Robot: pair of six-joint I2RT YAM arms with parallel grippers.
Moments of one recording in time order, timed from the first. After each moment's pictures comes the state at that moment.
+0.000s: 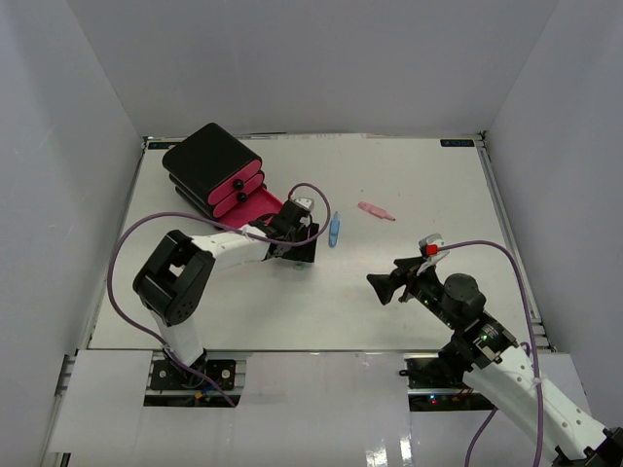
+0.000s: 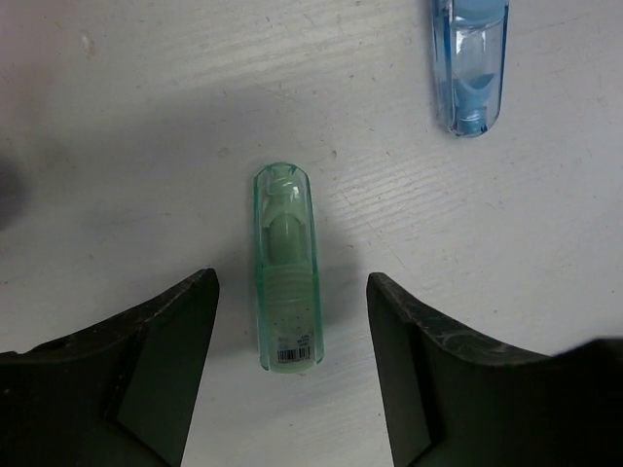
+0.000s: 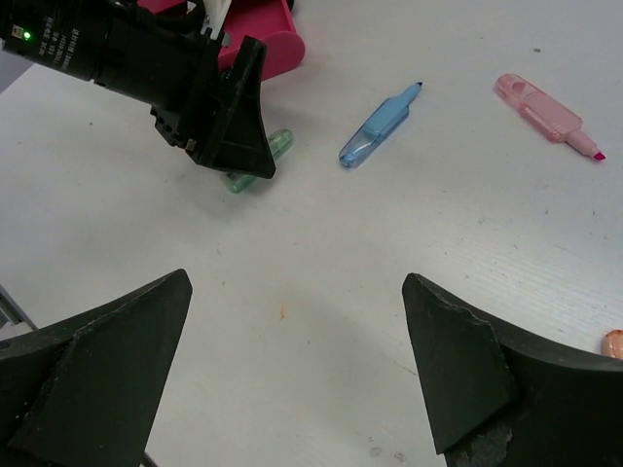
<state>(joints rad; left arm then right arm) -0.69 1.76 1.04 -0.22 -0.08 -0.40 0.67 0.32 0.26 -0.09 -0.04 0.26</state>
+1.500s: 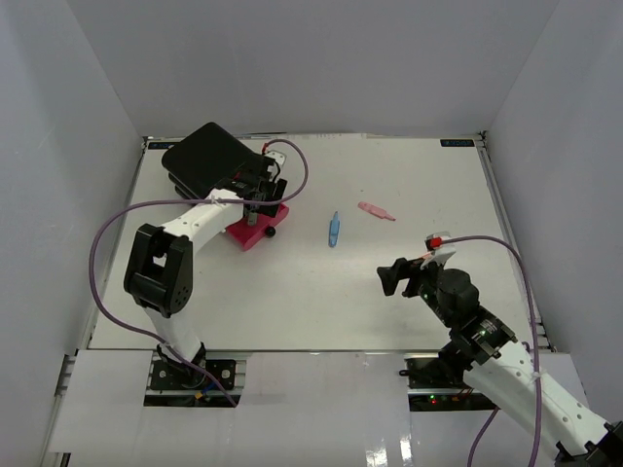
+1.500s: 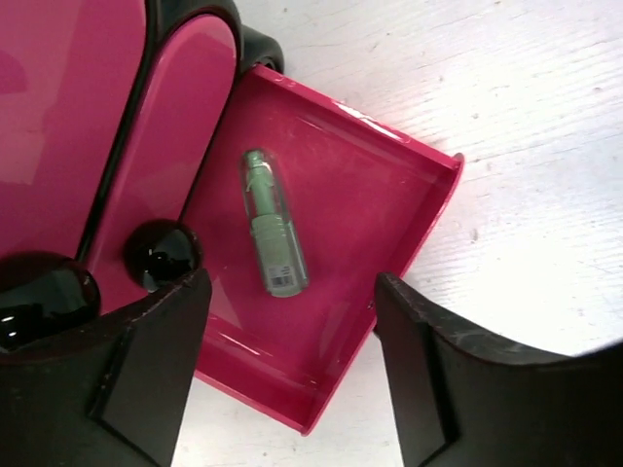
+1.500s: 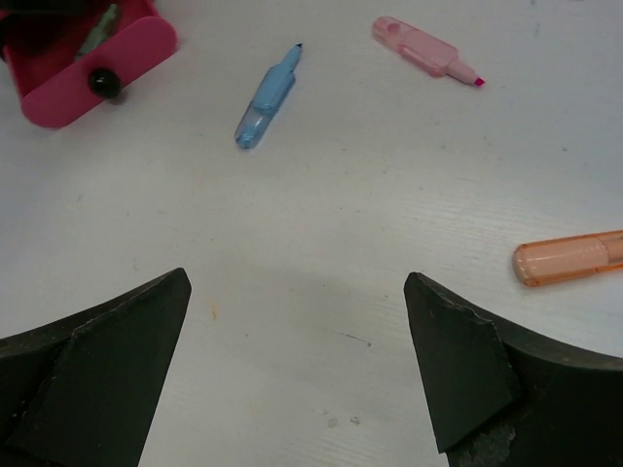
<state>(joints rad) -0.43 1.78 1.33 -0.39 -0.28 0.07 0.67 0.36 0.28 -0.19 0.17 0.33</state>
